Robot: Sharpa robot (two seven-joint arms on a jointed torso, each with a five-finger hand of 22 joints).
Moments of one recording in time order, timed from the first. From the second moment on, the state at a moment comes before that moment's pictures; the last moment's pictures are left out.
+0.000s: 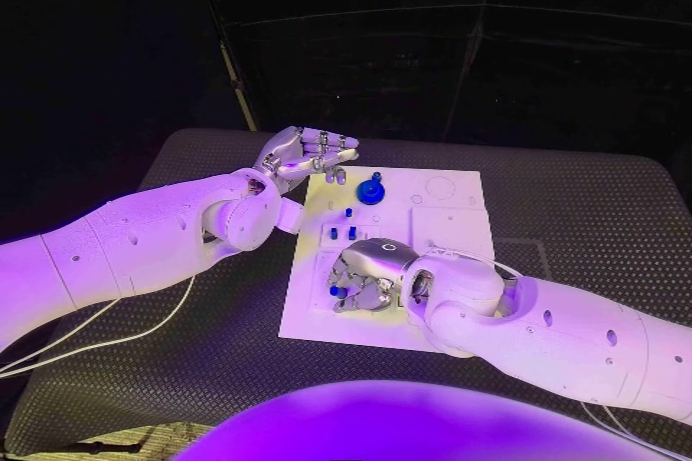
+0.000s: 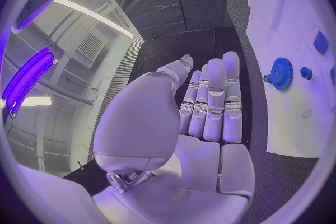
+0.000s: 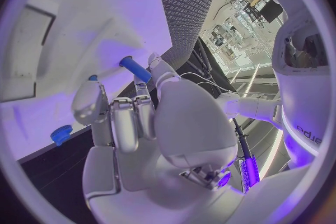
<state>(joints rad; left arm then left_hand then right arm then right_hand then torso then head) 0.98 -0.83 0.15 1.45 -0.21 -0.21 0.37 1.40 -0.16 0.39 0.11 0.05 1.04 0.19 0.08 0.07 1.13 0.11 0.16 0.09 1.16 0.04 1.03 0.42 0.18 1.12 0.13 0.47 1.01 0.93 -0.54 0.01 1.67 -1.67 -0.11 -0.24 1.37 -0.05 0.08 0.03 0.13 1.00 0.16 0.09 0.07 1.46 0.07 1.48 1.31 1.47 -0.01 1.52 1.31 0.11 1.29 0.10 1.35 1.04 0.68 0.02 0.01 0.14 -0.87</state>
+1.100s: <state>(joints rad) 0.98 -0.83 0.15 1.45 -0.21 -0.21 0.37 1.41 -0.15 0.39 0.11 0.05 1.04 0.18 0.08 0.07 1.12 0.12 0.17 0.09 1.16 0.04 1.03 0.42 0.18 1.12 0.13 0.47 1.01 0.93 -0.56 0.01 1.68 -1.68 -0.13 -0.24 1.37 -0.02 0.08 0.02 0.14 1.04 0.14 0.11 0.07 1.47 0.06 1.49 1.31 1.47 -0.01 1.52 1.31 0.11 1.29 0.10 1.35 1.05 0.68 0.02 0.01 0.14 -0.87</state>
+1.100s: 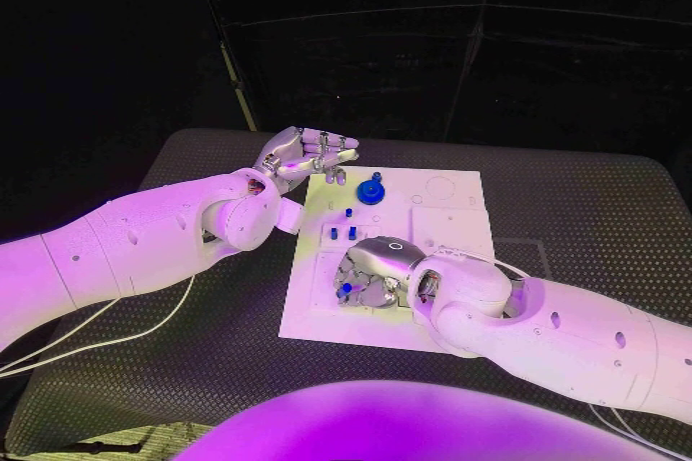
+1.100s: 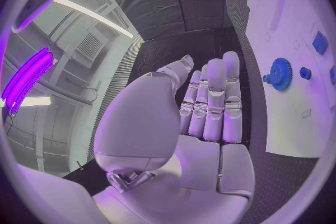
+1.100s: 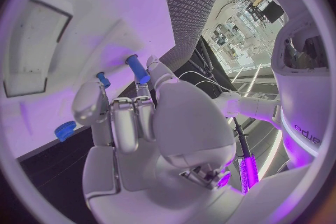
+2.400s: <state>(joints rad) 0.98 -0.84 0.15 1.44 -0.21 -0.20 0.36 1.41 -0.15 0.38 0.11 0.05 1.04 0.19 0.08 0.07 1.12 0.12 0.17 0.09 1.16 0.03 1.03 0.42 0.18 1.12 0.13 0.47 1.00 0.93 -0.81 0.05 1.82 -1.47 -0.31 -0.14 1.33 -0.05 0.00 0.05 0.22 0.97 0.16 0.12 0.08 1.41 0.07 1.43 1.31 1.47 0.00 1.52 1.31 0.11 1.27 0.11 1.34 1.01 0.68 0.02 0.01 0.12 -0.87</state>
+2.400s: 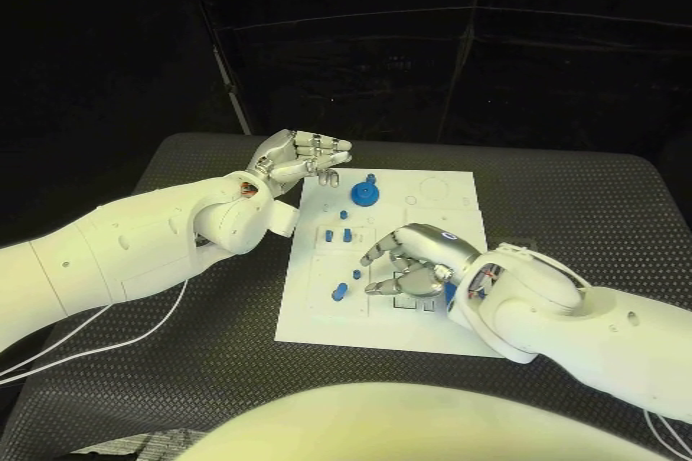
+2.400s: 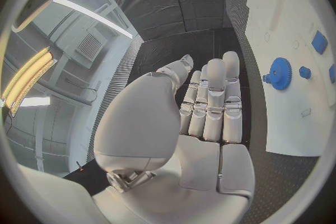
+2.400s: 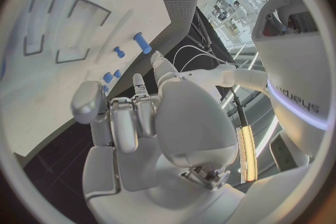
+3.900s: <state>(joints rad) 0.96 -0.85 0.15 1.44 -0.21 -0.20 0.36 1.41 -0.15 0.38 0.11 0.05 1.04 0.19 0.08 0.07 1.12 0.12 0.17 0.09 1.16 0.03 1.03 0.42 0.18 1.12 0.13 0.47 1.01 0.85 -1.04 0.08 1.87 -1.54 -0.29 -0.48 1.24 -0.08 -0.18 0.28 0.30 1.01 0.09 0.34 0.27 1.40 0.02 1.39 1.30 1.47 -0.05 1.52 1.31 0.11 1.32 0.06 1.35 1.07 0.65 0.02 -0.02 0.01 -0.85</state>
